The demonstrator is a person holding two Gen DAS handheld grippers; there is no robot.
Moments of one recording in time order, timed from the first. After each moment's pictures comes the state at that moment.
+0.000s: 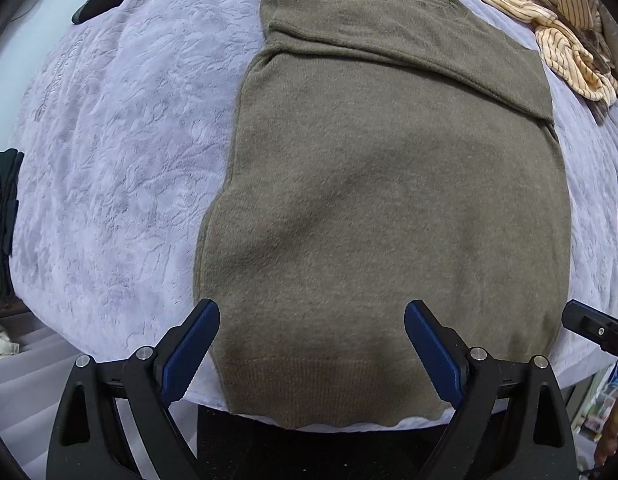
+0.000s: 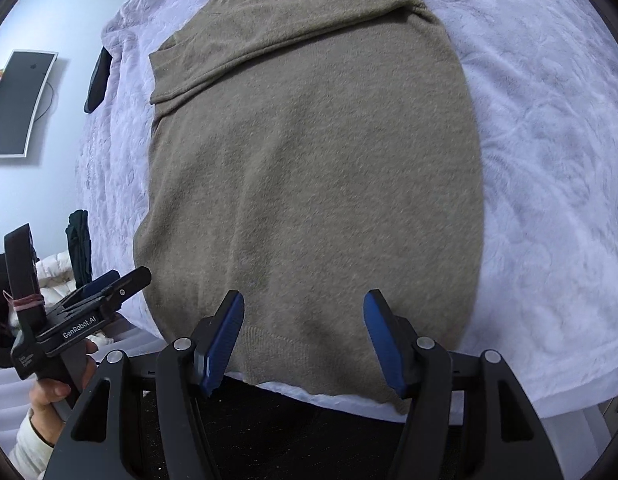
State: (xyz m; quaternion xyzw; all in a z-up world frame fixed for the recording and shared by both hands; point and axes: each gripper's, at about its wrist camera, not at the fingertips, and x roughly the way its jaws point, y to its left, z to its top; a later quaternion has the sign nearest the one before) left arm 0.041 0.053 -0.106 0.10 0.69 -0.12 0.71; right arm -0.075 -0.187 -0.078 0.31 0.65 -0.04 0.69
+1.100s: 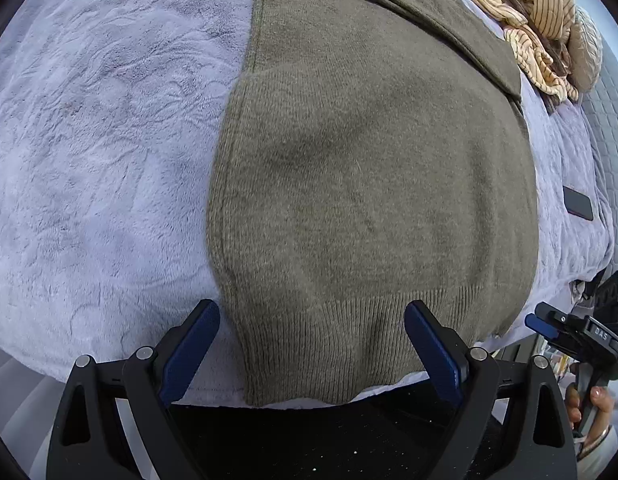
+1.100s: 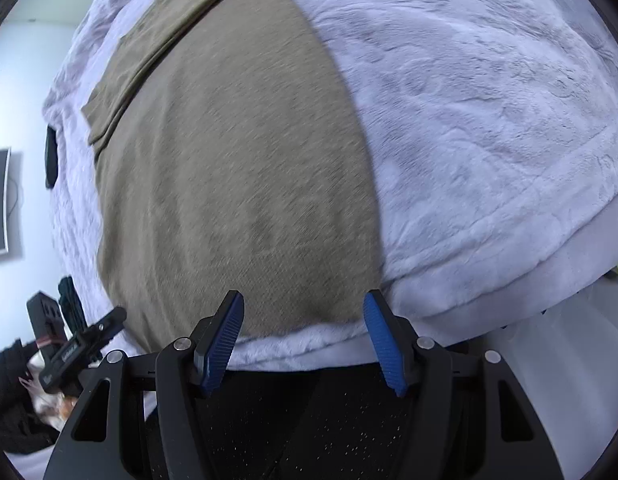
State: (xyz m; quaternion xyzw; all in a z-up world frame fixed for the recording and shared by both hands) left arm 0.030 0.135 -0.161 -0.02 0.73 -0.24 0.64; right arm -0.182 -0.191 -0.107 0.41 0.61 -0.18 0.66
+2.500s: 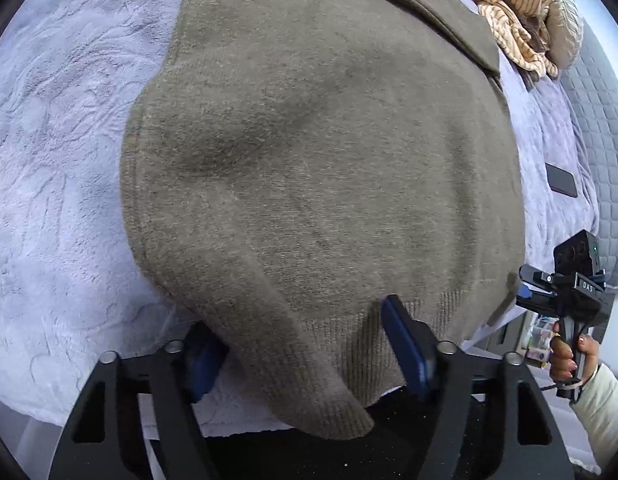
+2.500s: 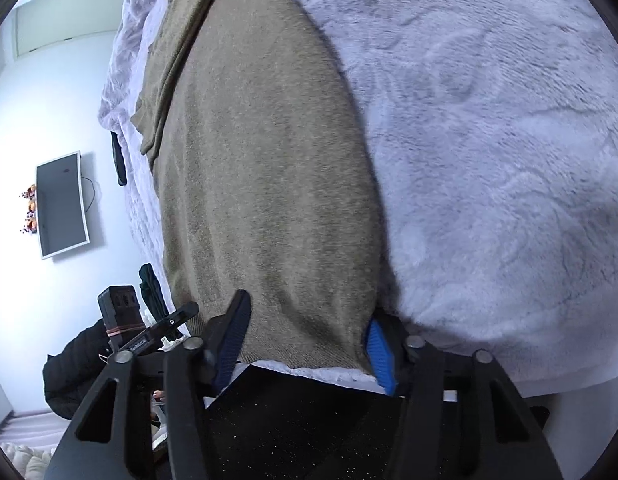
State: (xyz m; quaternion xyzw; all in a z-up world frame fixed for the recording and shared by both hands) left arm 0.038 0.103 -0.179 -0.01 0.73 -0.29 0.61; right arm -0.178 -0.239 -0.157 0.54 0.56 -0.03 0.63
